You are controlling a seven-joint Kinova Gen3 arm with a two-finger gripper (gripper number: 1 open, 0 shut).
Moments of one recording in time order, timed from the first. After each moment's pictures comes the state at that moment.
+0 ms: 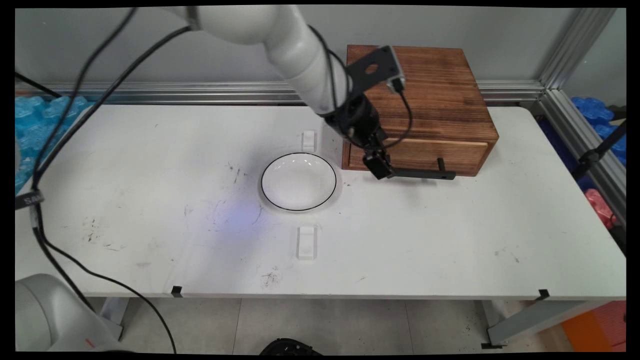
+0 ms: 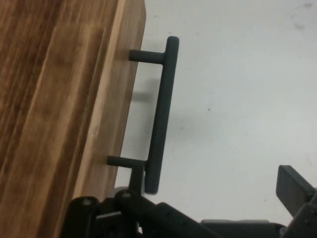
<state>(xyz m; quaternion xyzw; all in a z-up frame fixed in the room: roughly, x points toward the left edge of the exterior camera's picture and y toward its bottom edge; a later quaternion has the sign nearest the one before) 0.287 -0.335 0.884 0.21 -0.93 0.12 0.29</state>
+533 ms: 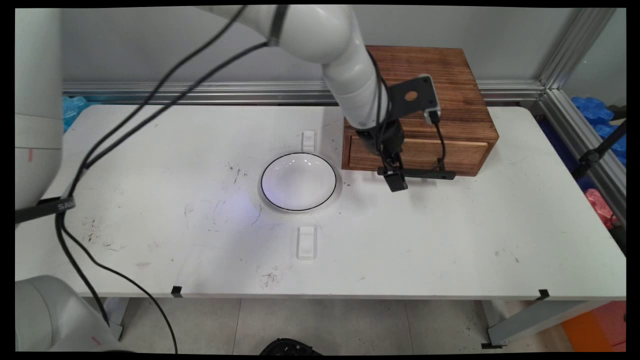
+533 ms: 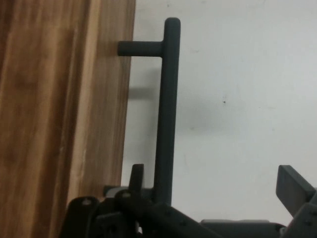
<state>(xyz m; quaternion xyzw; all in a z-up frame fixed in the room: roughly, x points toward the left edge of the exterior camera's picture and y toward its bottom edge) 0.226 -0.370 0.849 0.17 -0.95 0.12 0.21</state>
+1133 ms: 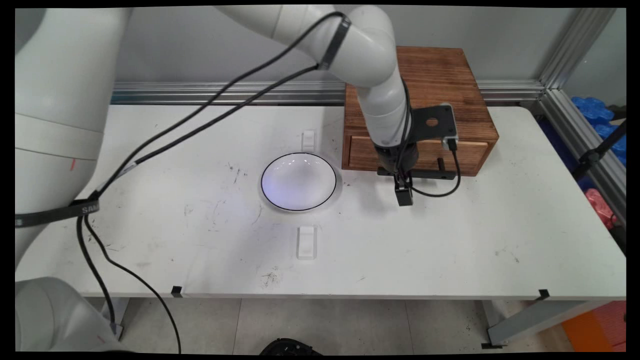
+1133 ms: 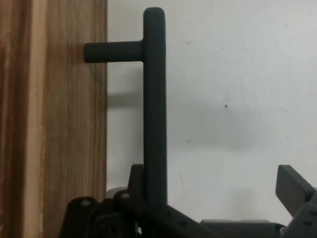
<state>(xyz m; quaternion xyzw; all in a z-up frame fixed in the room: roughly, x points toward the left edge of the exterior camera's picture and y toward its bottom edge) 0.183 -0.393 0.809 0.14 -0.97 0.11 0.17</state>
